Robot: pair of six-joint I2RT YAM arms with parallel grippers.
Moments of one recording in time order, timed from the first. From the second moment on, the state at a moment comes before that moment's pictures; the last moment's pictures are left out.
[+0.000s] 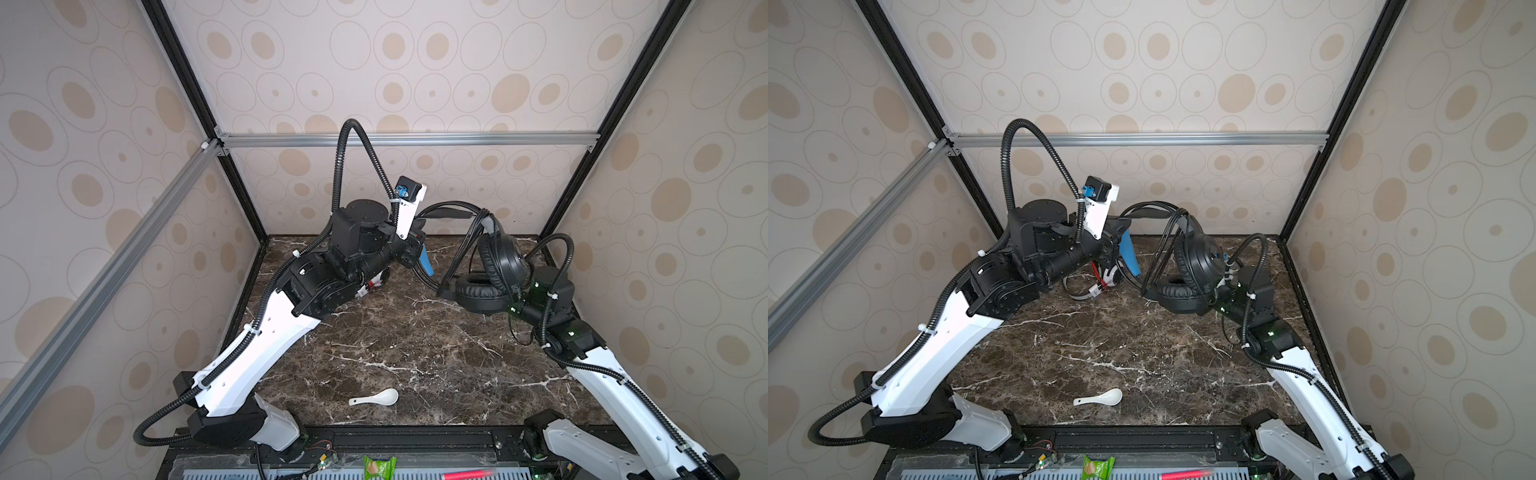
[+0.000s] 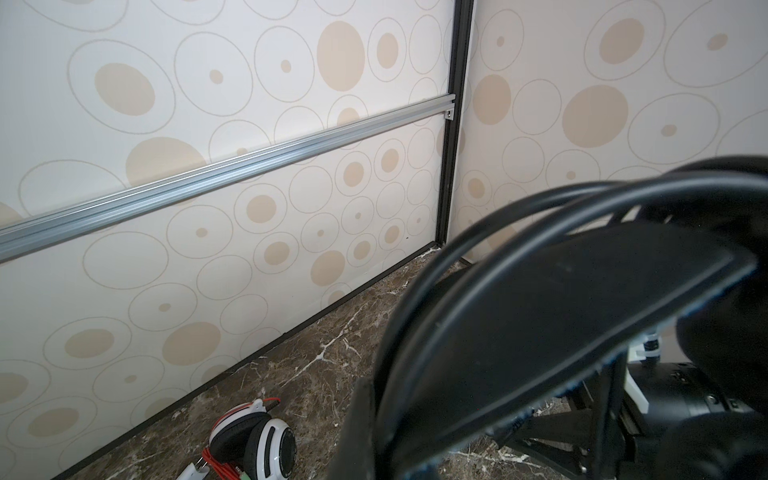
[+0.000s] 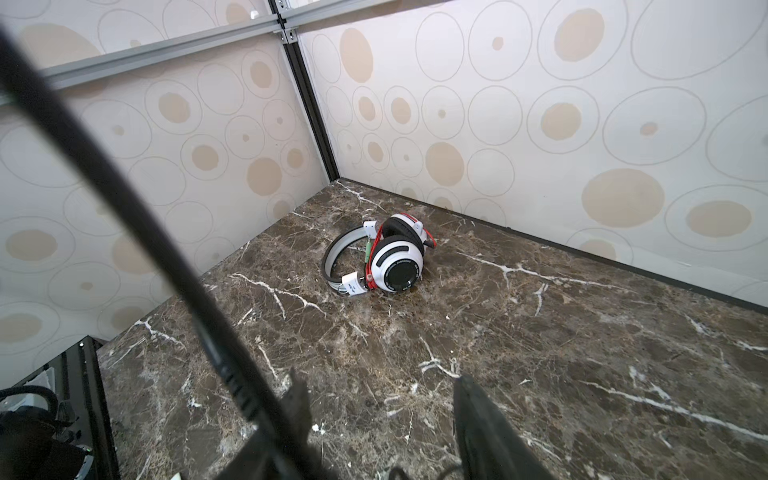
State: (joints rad) left arm -0.89 1.47 1.97 -0.67 -0.22 -0.01; right arm 0.35 0.96 0.92 -0.20 -0.40 0.09
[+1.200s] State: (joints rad) left arm -0.89 1.52 2.01 -0.71 -0.35 -0.03; right arm 0.35 0.87 0.82 -0.16 -0.42 0.15
